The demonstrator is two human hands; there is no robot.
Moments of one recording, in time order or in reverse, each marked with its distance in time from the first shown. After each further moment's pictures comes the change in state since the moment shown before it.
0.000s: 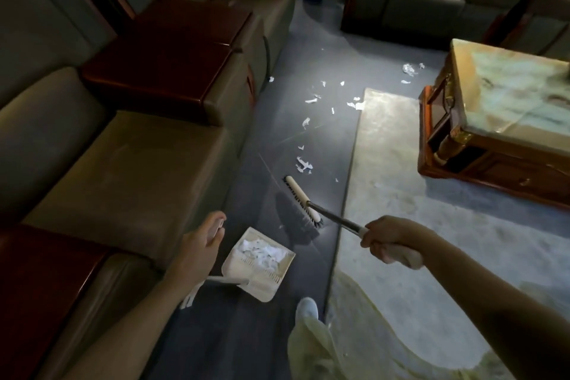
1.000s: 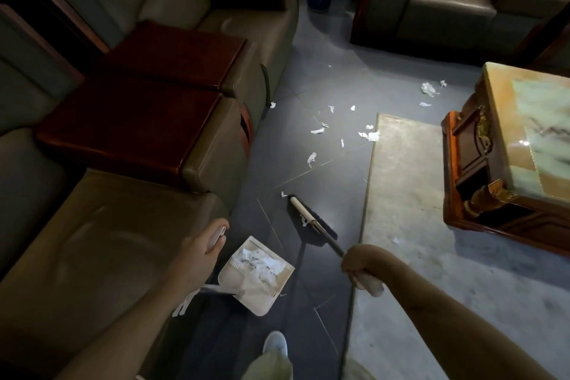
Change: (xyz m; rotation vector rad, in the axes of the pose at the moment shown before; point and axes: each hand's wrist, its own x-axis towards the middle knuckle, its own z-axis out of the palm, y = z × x) left_hand 0.320 0.073 0.007 0.116 -0.105 0.052; right_hand 0.236 -0.181 -0.147 -0.367 0.016 0.119
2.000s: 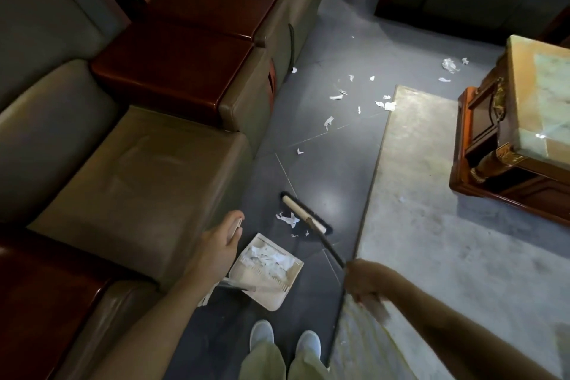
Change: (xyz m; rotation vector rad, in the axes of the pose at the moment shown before) left_hand -0.202 -0.053 0.029 -0.057 0.130 -0.047; right_hand -0.137 0.047 0.188 -0.222 -0.124 -0.169
